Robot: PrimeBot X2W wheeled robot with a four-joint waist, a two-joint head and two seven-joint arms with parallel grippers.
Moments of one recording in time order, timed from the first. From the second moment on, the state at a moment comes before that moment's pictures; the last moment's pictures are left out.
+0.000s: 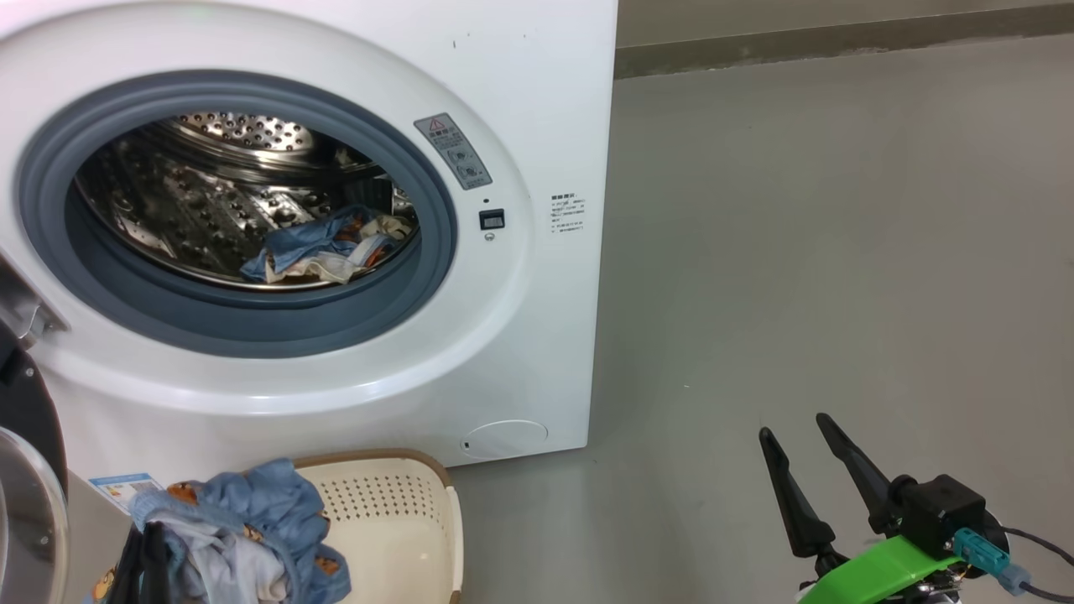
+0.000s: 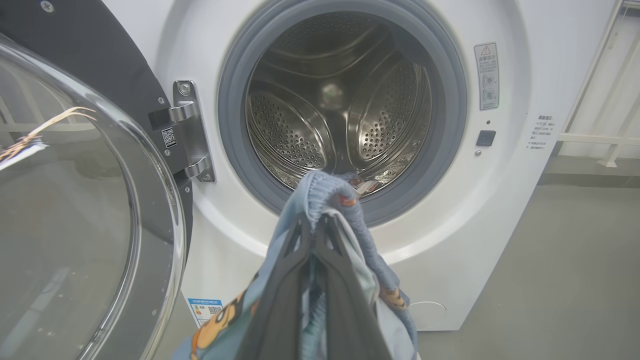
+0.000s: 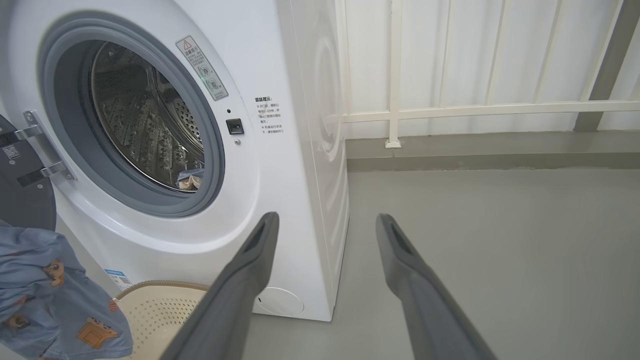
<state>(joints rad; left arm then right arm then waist) 0.19 0.04 0.18 -0.01 -0.17 -0.06 -0.26 -0.05 -0.14 0.12 0.20 0.27 0.13 -0.26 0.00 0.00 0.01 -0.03</state>
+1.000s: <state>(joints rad) -0.01 0.04 0.19 0.10 -0.21 -0.07 -0.26 -0.05 -0.14 0.12 0.18 0.27 0.13 -0.26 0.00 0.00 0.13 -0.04</state>
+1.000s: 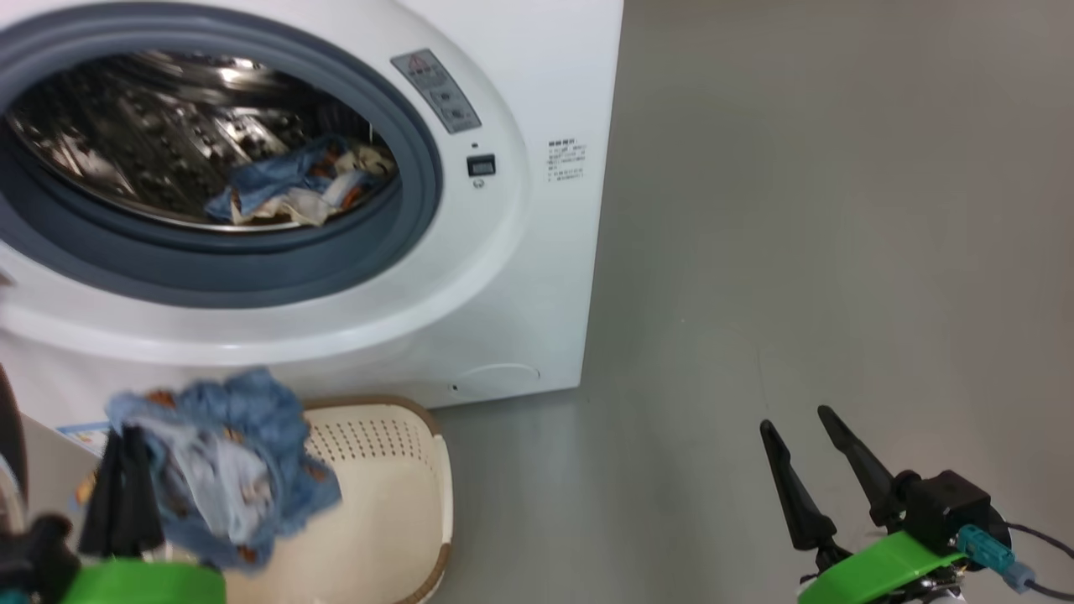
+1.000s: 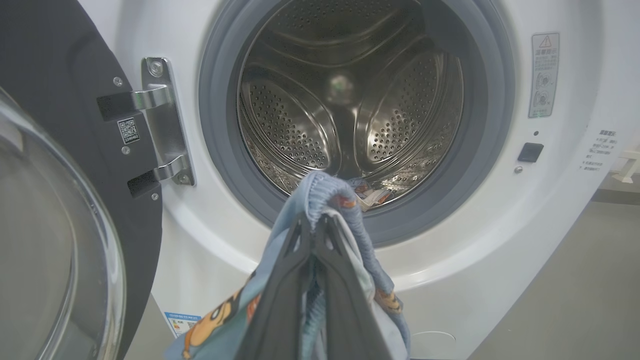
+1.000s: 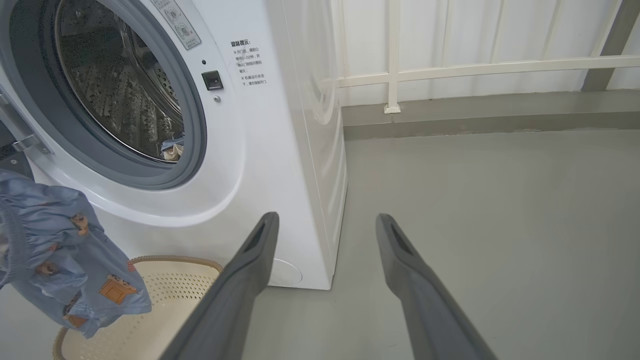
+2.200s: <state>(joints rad) -1.03 0.23 0.10 0.72 -0.13 -0.12 -0.23 -0.21 -0.08 0.12 0.14 0.26 0.13 -0.26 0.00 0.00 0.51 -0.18</state>
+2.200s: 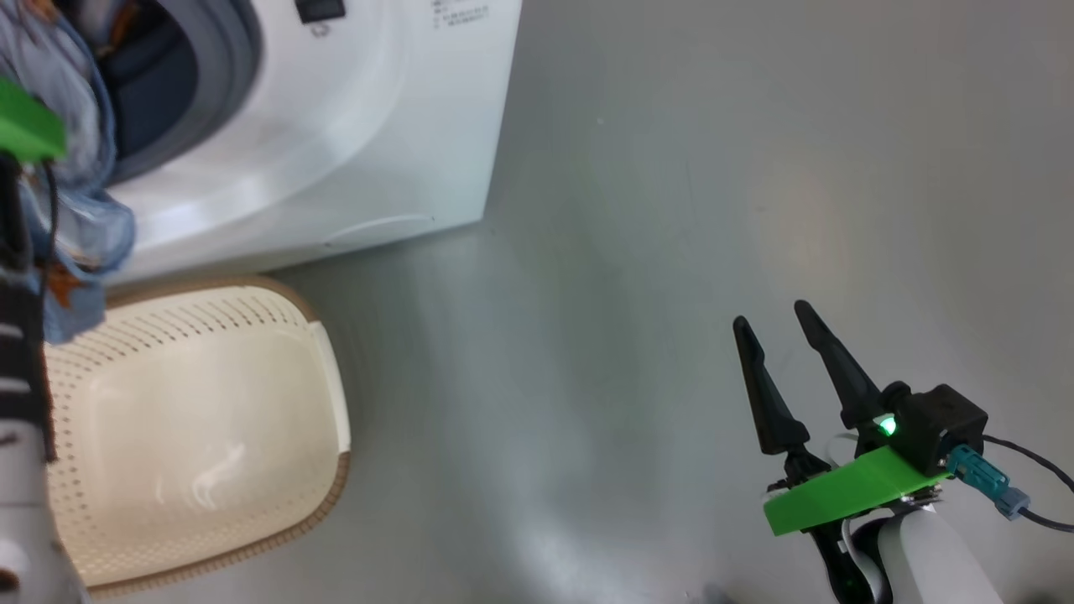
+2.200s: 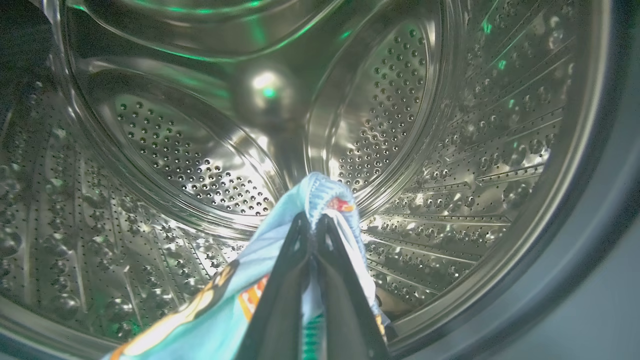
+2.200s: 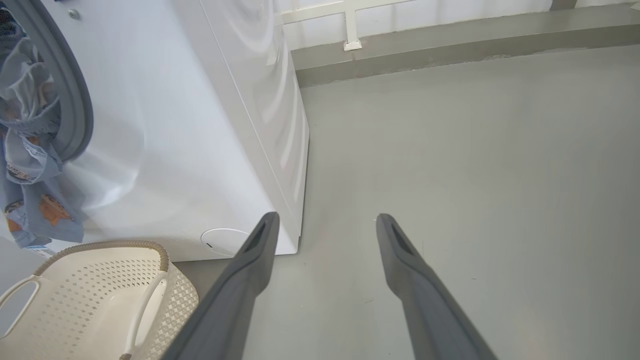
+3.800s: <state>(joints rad) -1.28 0.29 0.09 0.63 -0.08 -0.08 -0.26 -0.25 -0.06 0.17 0.12 0.26 0.13 -0.26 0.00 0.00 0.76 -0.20</state>
